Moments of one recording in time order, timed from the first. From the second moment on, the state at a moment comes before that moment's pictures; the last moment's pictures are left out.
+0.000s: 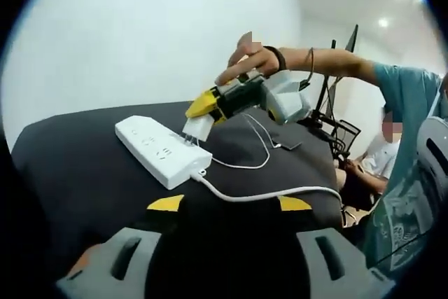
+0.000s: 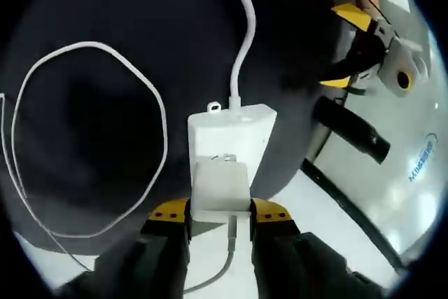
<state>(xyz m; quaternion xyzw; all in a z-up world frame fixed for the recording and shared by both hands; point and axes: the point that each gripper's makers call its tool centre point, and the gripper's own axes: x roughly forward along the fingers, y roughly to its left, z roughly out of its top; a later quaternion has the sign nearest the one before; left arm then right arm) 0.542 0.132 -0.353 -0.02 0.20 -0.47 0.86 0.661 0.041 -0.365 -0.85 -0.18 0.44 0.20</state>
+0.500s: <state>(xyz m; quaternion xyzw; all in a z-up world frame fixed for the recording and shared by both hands) 0.542 0.135 -0.349 -0.03 0.19 -0.48 0.86 0.668 0.043 -0.369 -0.88 -0.18 0.43 0.14</state>
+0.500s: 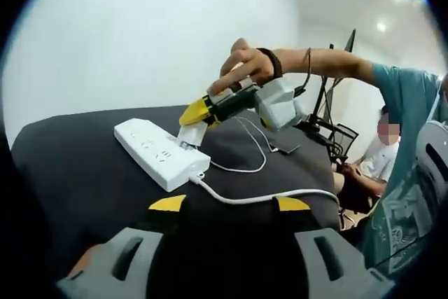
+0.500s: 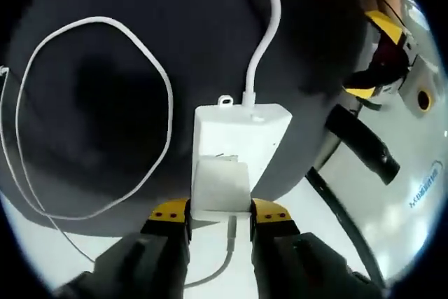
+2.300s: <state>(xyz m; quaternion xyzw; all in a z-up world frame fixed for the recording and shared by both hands) 0.546 0.137 -0.334 -0.07 0.16 -0.48 0.86 0.660 0.046 -0.361 -0.96 -0.08 0.21 0.15</state>
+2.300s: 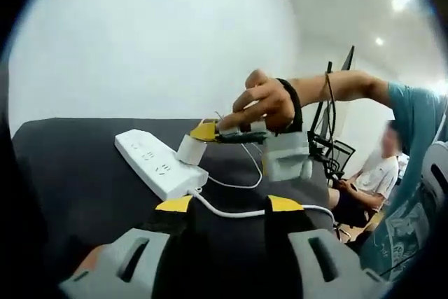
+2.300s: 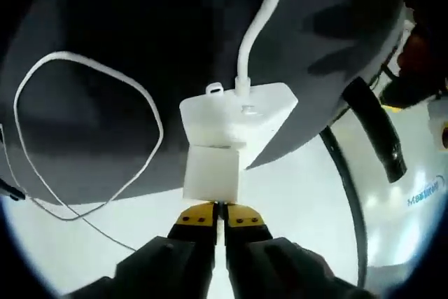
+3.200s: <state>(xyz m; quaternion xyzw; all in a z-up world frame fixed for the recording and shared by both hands) 0.554 0.139 -0.339 -0.06 0.17 -0.46 0.87 0.661 0.043 -0.328 -0.90 -0.15 0.31 0.28</state>
